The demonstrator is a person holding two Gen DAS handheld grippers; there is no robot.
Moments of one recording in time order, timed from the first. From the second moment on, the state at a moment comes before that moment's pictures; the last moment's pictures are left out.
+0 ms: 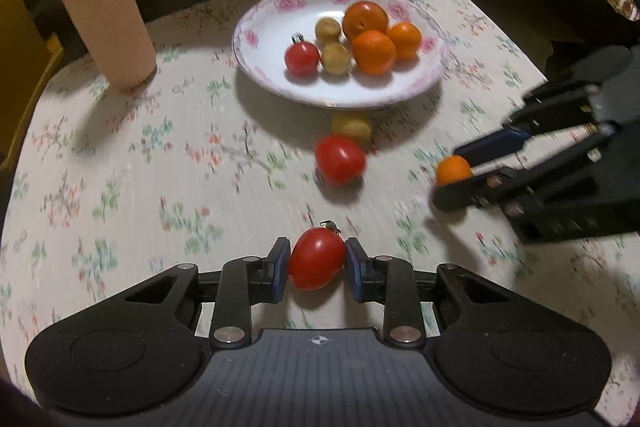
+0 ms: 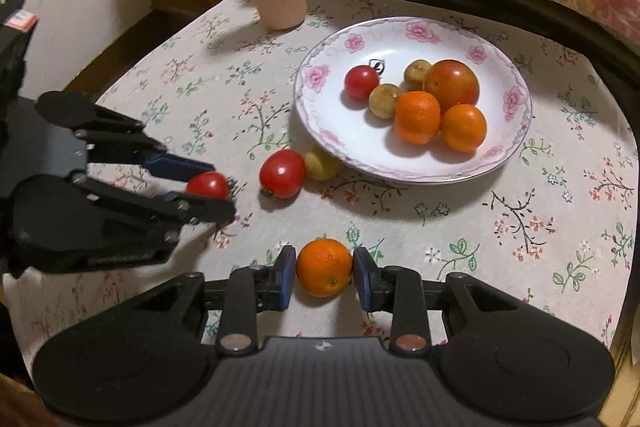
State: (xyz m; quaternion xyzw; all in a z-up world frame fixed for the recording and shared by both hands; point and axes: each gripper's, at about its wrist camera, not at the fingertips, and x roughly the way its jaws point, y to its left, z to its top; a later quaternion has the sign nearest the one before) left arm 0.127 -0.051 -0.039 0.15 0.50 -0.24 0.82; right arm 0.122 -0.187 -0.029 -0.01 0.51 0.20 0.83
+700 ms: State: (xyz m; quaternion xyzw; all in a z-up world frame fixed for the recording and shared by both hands) left arm 0.108 -0.040 -0.047 0.18 0.49 -0.25 0.82; right arm 0.113 -0.188 -0.035 -0.05 0.51 0.21 0.83
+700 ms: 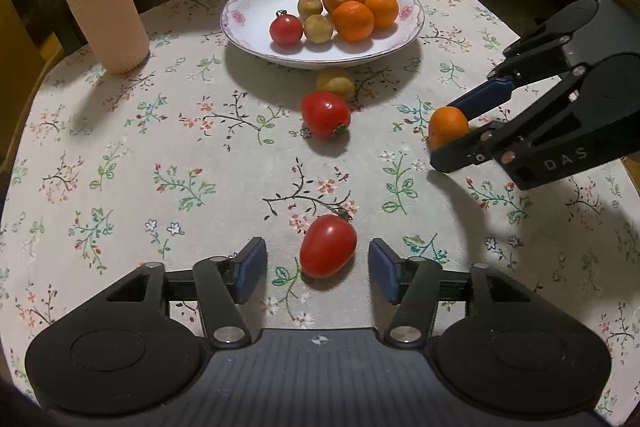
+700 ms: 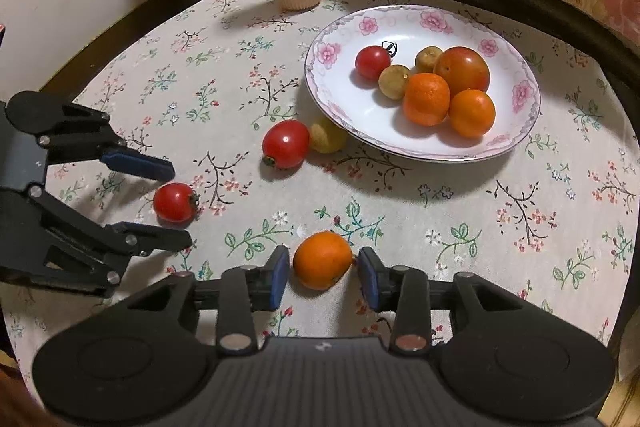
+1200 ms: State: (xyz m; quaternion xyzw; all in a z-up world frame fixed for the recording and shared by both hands) left arm 0.107 -0.049 -0.045 0.16 0.50 -0.25 0.82; right arm 0.111 -0.190 -0.035 -0.04 0.51 0.21 0.84
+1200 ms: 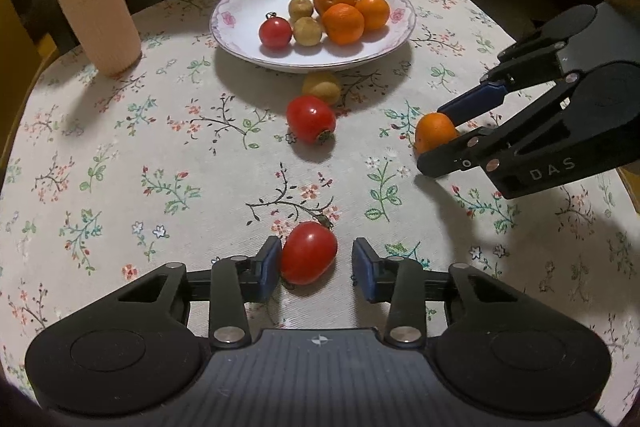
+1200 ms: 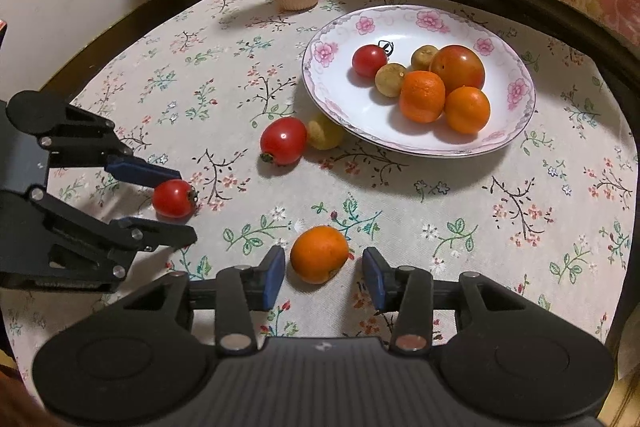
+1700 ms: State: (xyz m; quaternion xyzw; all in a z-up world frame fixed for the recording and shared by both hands) left arm 0.114 -0.051 -0.040 0.15 0.50 -0.24 0.82; right arm 0.109 -0.190 -0.029 -0.04 0.51 0.20 0.84
